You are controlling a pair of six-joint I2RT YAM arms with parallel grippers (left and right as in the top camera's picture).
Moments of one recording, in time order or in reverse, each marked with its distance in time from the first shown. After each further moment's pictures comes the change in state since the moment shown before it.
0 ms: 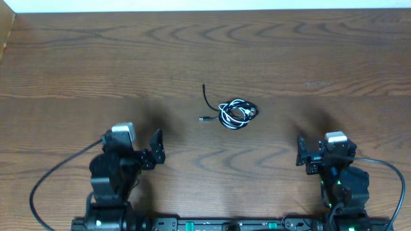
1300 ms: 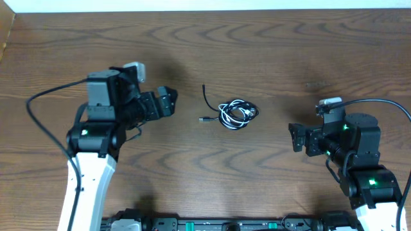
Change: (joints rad) left arm -0.068 0.734 0.663 -0.248 0.220 -0.098; right arm 0.000 0.598 0.536 -0.315 -0.196 0.067
